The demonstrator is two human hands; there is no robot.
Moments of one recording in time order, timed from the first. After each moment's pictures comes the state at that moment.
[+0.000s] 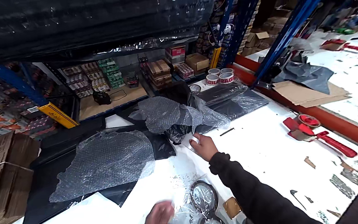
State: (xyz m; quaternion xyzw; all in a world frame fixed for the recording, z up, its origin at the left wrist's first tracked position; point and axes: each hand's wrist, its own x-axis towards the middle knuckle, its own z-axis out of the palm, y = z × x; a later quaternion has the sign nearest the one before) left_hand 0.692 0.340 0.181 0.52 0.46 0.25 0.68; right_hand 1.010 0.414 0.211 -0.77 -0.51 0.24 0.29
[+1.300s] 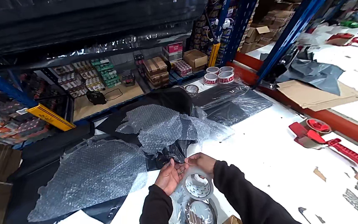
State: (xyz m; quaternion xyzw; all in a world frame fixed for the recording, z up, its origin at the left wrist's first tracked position) left_hand 0.852 0.477 0.123 0.18 0.26 0.28 0.91; right_hand 1.035 0.421 0.195 -0.66 -0.31 0.63 0.26
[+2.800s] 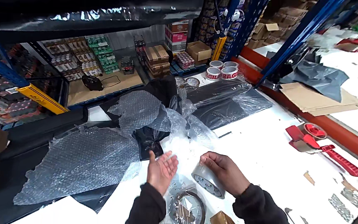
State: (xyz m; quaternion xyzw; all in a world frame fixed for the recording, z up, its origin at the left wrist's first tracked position) left_hand 0.856 0.464 0.176 0.20 0.49 0.27 0.81; right_hand 1.048 0.349 0.228 -0.73 -0.46 0.36 0.36
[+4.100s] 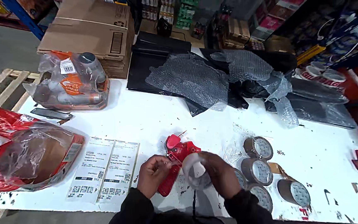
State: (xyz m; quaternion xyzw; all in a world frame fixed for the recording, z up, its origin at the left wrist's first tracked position) left_hand 0.399 0.222 0.128 0.45 0.48 0.50 0.57; right_hand 0.653 0.224 0.173 -0.59 -0.75 0.19 0.24
